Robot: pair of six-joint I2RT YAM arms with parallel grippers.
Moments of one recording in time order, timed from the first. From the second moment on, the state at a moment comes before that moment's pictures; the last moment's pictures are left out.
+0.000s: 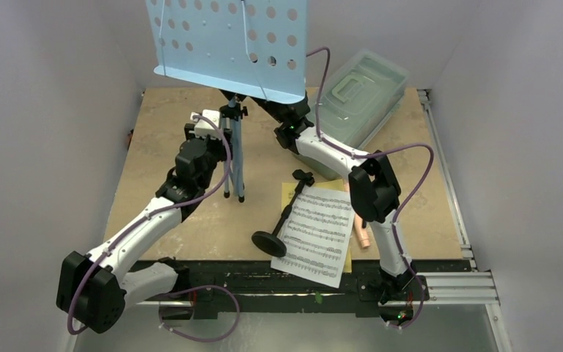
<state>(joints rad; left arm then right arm) -0.46 1.08 0.75 0.18 -0.38 -0.01 0.73 2.16 1.87 0.94 -0.29 0.75</state>
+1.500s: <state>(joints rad) -0.49 1.04 0.48 0.66 -0.64 0.07 0.77 2.35 2.28 0.76 -0.46 0.82</state>
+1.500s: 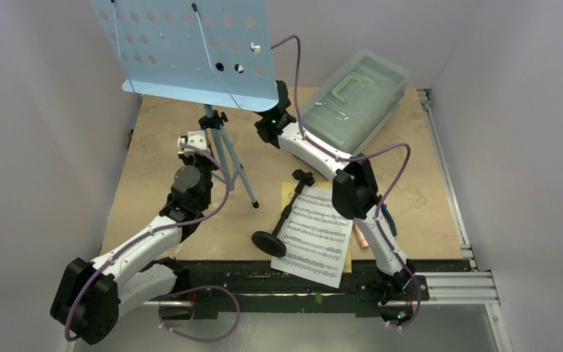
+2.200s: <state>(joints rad) -0.45 0.99 0.66 0.20 -0.64 -0.23 0.73 2.14 2.04 1.38 -0.58 0.88</state>
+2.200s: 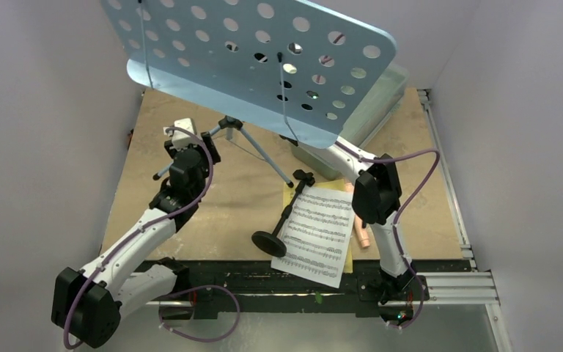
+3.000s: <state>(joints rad) -0.44 0.74 0.75 -0.03 -0.33 -0.47 0.84 2.27 2.18 0.97 -0.44 0.66</state>
